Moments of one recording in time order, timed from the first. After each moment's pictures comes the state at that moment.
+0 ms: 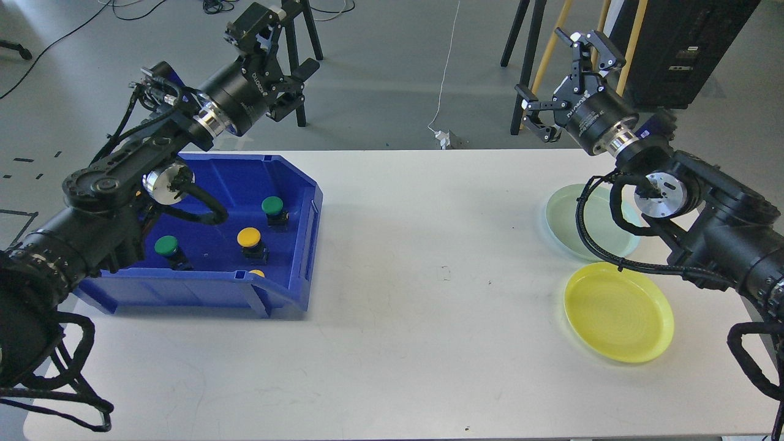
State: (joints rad) left arm -0.97 0.26 -0.58 -0.57 0.51 -0.49 -0.49; right arm 0.96 -0.29 0.52 0.59 0.03 0.49 0.33
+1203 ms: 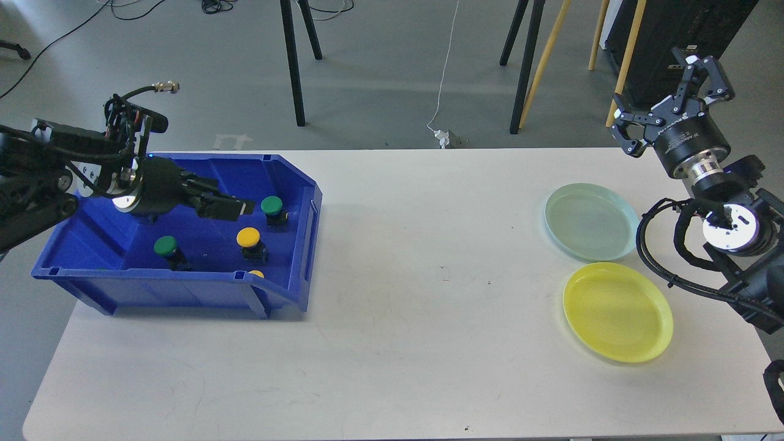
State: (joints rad) left arm -1.19 0.72 0.17 -0.87 1.63 -0.38 -0.49; right arm 0.75 -0.40 0.78 0.56 0.04 0.49 0.33
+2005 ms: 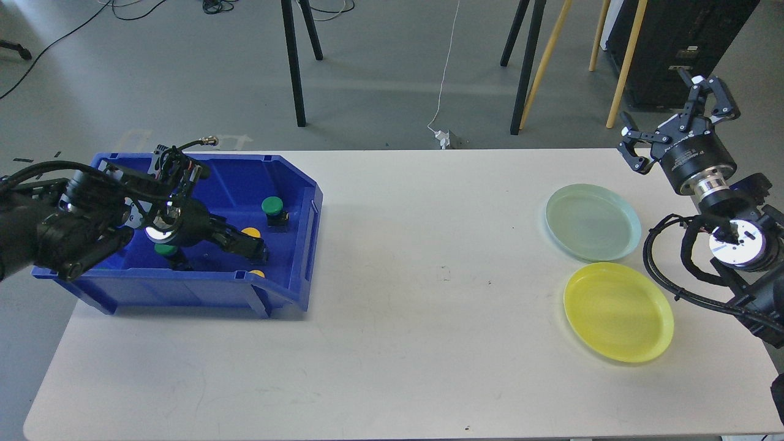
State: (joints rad) left arm -1.08 0.47 0.17 -0.63 1.62 -0.37 -0.49; right arm 0.72 -0.42 0.78 0.56 0.04 0.49 0.33
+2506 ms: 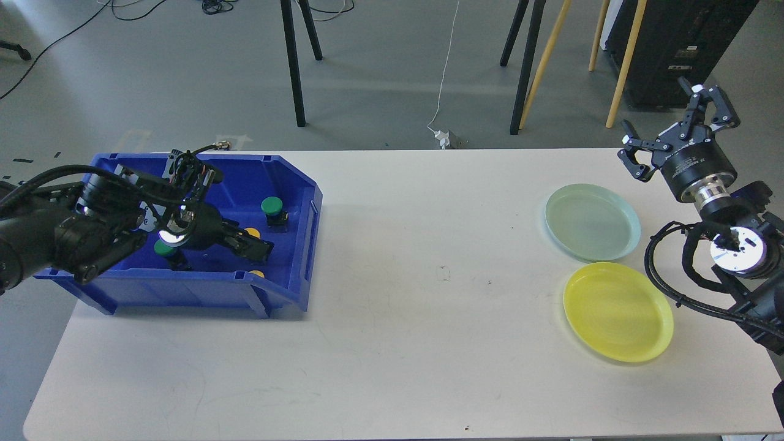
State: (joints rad) left arm -1.06 0.43 0.17 -0.61 1.62 -0.37 -0.49; right arm 0.69 -0.42 0.78 0.56 0.04 0.49 0.33
